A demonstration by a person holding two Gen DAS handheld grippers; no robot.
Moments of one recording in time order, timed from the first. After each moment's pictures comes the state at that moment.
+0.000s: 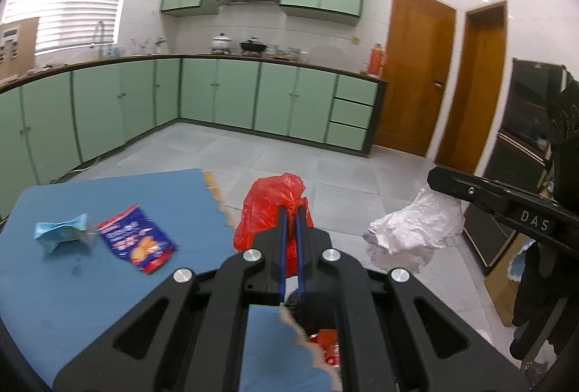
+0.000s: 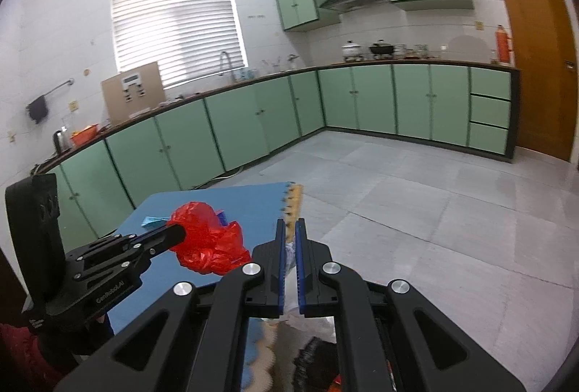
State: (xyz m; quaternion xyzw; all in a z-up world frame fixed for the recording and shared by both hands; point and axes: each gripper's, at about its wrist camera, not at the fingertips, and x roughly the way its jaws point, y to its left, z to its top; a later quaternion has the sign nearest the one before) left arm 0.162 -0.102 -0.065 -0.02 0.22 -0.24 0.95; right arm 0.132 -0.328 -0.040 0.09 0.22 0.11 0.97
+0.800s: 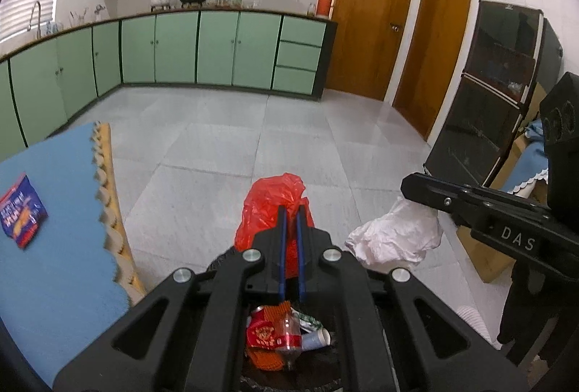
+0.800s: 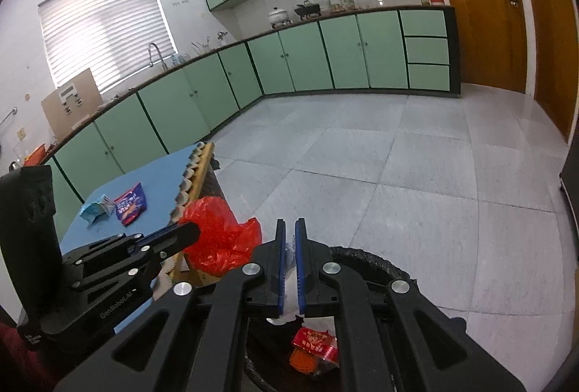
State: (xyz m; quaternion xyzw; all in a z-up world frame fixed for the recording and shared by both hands) left arm 0.195 -0.229 -0.159 0.02 0.32 -0.32 0.89; right arm 0.127 -0.428 -0.144 0.15 0.30 0.02 0.94
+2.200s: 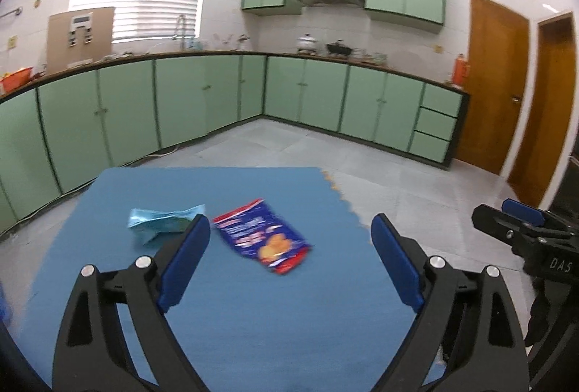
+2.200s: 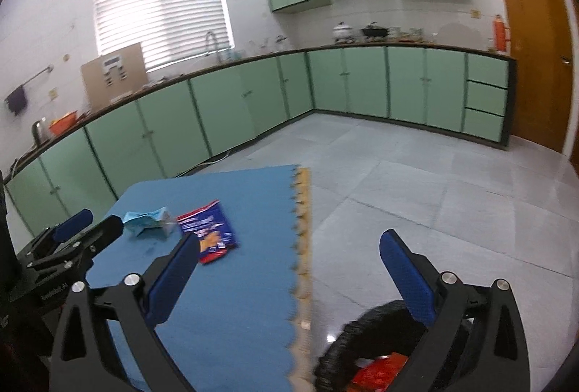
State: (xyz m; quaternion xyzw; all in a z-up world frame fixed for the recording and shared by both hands) left arm 0.205 0.026 -0.070 -0.03 0.23 -0.06 0.97; right arm 0.214 -0.209 -0.080 0.07 0.26 0.11 0.96
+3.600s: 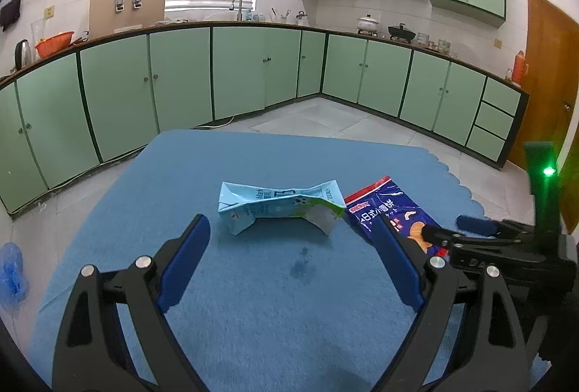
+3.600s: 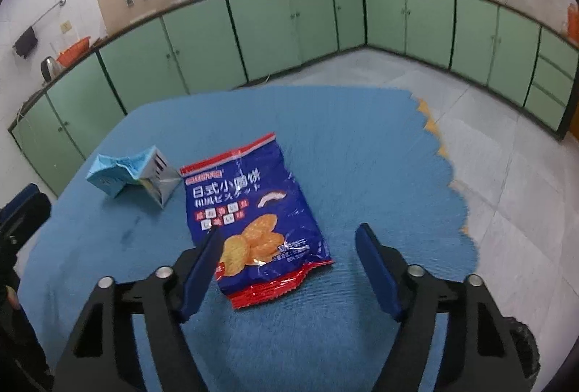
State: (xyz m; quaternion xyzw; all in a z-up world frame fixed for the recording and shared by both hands) left arm 0.263 0.137 -0.126 -0.04 0.27 0.04 0.96; right arm 0.361 -0.088 -0.189 0.03 0.40 0.18 0.90
